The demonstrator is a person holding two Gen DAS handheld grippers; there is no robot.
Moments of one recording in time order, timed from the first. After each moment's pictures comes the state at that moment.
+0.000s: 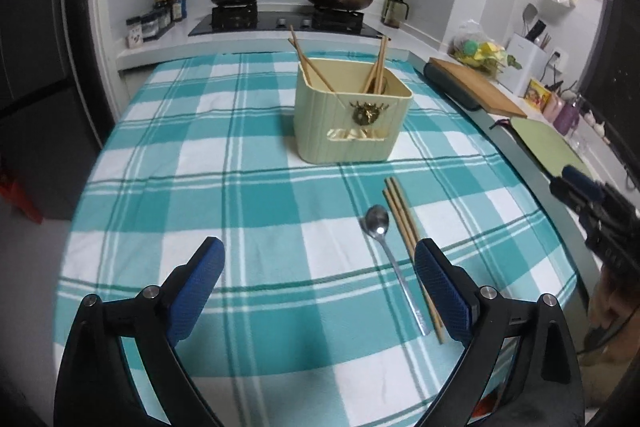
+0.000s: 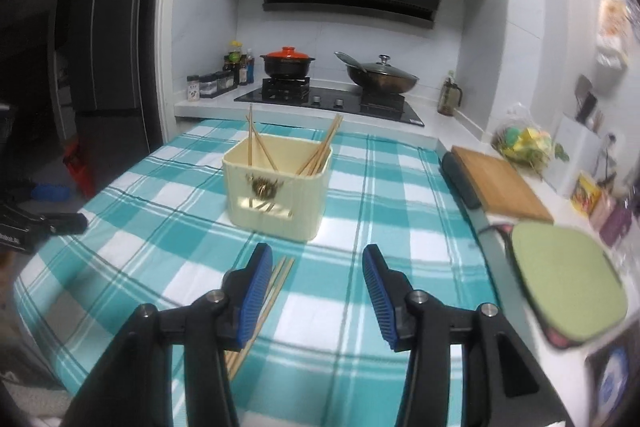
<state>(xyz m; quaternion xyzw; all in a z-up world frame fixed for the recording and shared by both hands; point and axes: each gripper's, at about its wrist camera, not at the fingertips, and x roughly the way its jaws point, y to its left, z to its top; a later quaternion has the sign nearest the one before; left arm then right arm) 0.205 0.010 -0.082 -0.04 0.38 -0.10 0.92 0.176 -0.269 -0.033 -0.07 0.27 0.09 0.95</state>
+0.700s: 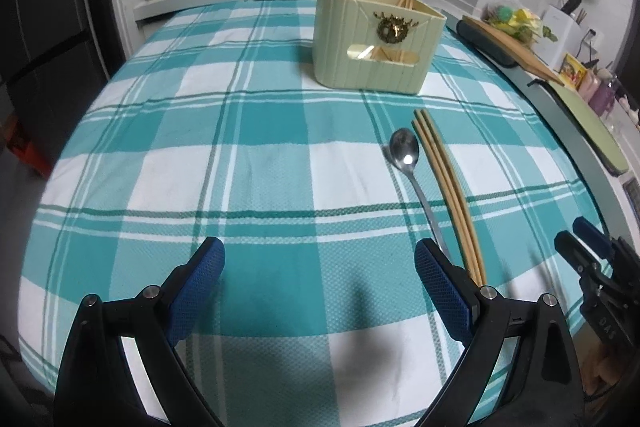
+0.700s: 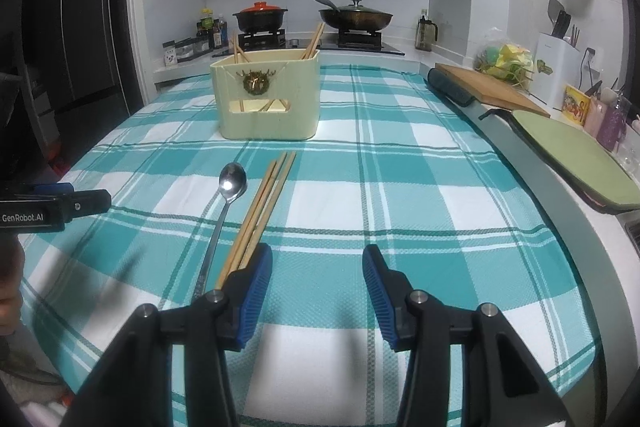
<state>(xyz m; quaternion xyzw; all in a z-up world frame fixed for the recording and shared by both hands) 0.197 -0.012 -0.167 -0.04 0.44 -0.05 0.90 0.131 -0.266 -0.139 -0.03 0.34 0.06 0.94</state>
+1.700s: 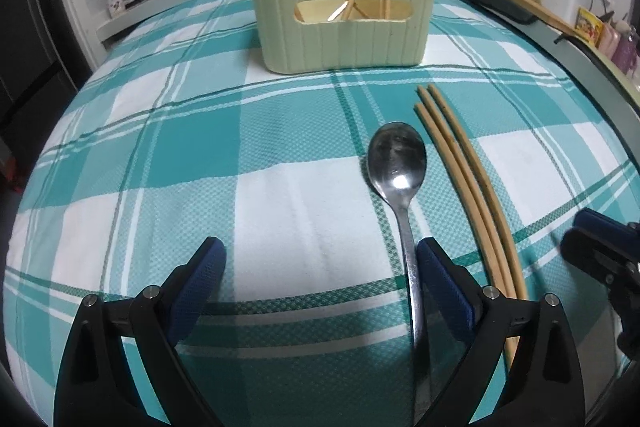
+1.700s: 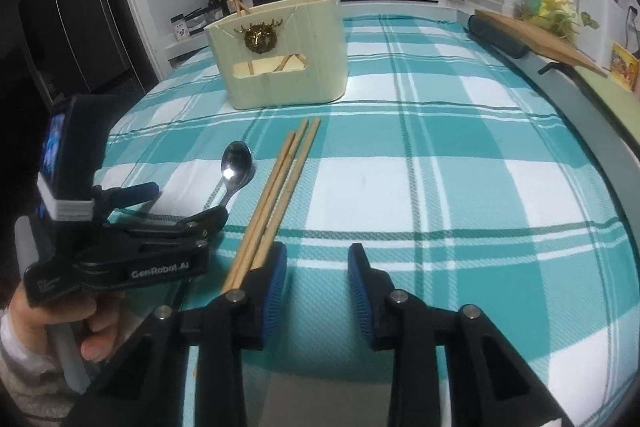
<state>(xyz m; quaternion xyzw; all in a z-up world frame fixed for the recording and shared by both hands) 0.281 -0.070 -0.222 0.03 0.45 -0.04 0.89 0.210 -0.261 -0.176 0.02 0.42 0.13 0.90</state>
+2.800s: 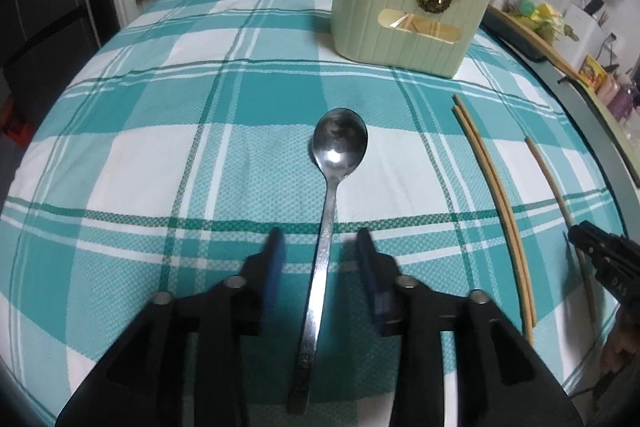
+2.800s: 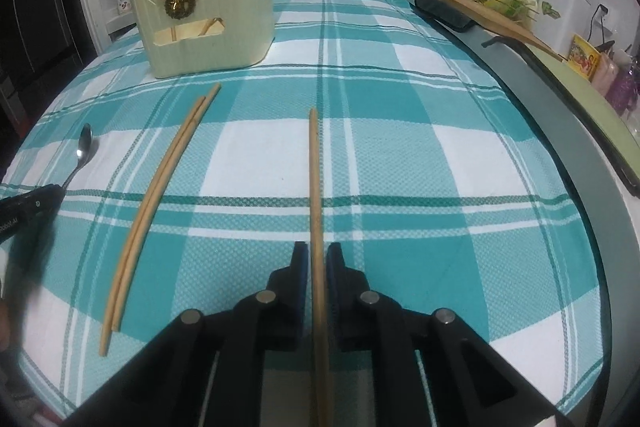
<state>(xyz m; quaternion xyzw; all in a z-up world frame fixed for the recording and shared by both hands) 0.238 -0.007 -0.211 -0.05 0.46 -0.04 0.89 0.205 -0.296 -0.190 -0.02 0.46 0.02 0.89</state>
